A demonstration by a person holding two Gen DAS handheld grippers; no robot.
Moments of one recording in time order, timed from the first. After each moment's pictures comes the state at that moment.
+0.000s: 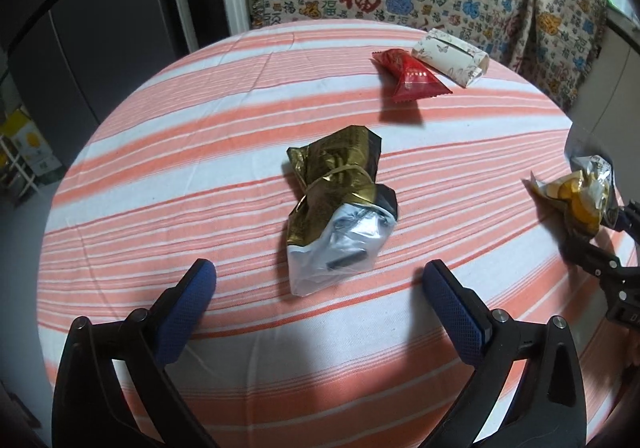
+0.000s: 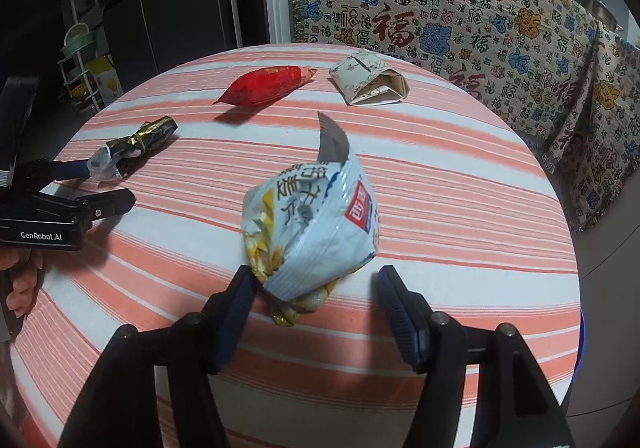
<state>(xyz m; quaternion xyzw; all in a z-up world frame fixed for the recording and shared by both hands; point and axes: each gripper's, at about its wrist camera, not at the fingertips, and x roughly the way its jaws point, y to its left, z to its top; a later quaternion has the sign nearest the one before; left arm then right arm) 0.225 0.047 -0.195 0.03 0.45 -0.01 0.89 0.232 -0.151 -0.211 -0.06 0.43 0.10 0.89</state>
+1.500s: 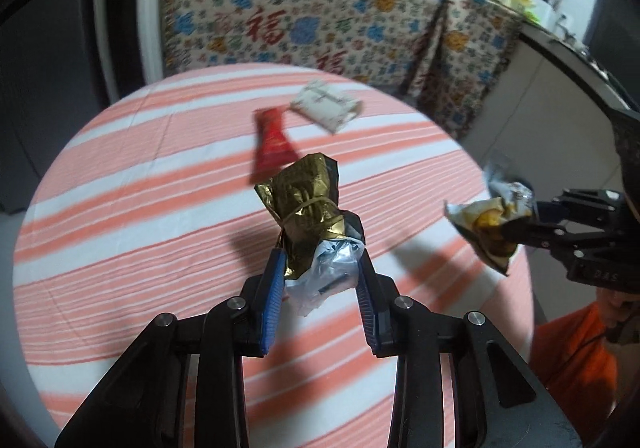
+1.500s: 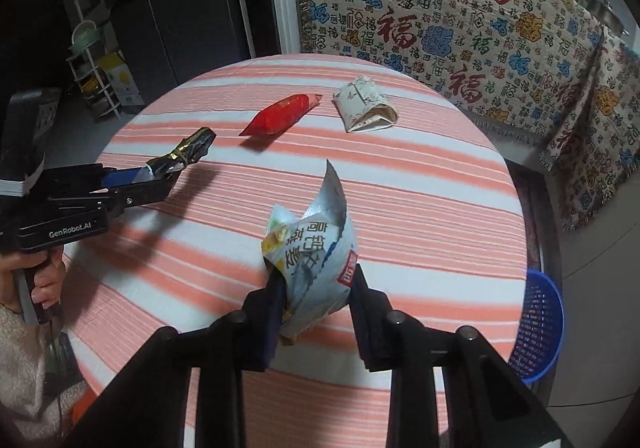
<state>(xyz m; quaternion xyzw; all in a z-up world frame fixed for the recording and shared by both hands) 0.213 -0.002 -0.123 0.00 0.42 -0.18 0.89 0.213 -0.170 -0.121 -0.05 0.48 0.12 0.87</state>
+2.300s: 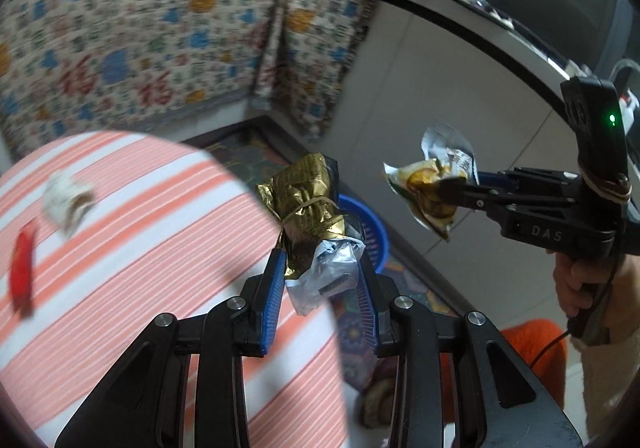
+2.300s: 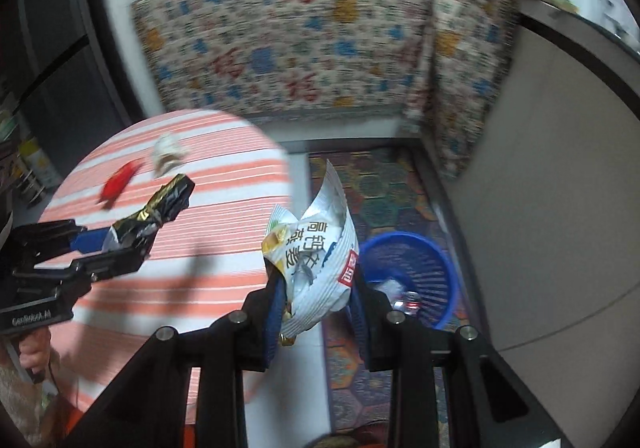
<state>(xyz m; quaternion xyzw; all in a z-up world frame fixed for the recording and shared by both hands) 0.235 -0.275 -0.085 0.04 0.42 -0.36 0.83 0.178 -0.401 -0.062 0.03 0.46 -0.07 0.89</state>
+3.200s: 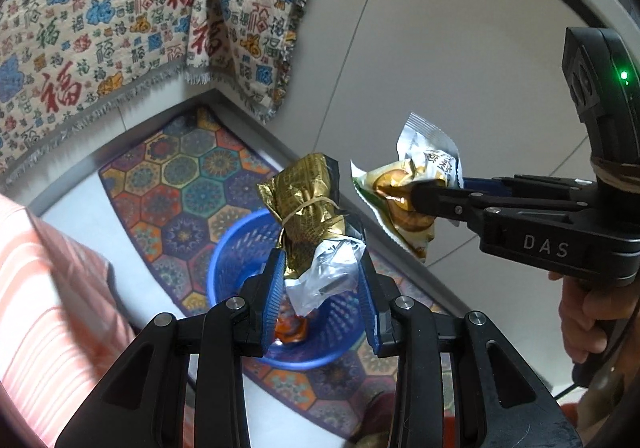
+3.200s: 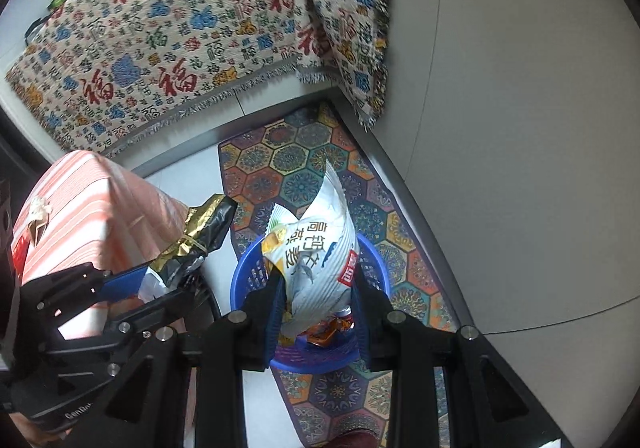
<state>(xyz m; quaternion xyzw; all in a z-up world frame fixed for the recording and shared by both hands) 0.316 -0.478 -0.195 0.08 0.46 -0.38 0.80 0.233 -0.614 -0.168 0.15 0.50 -0.15 0.84</state>
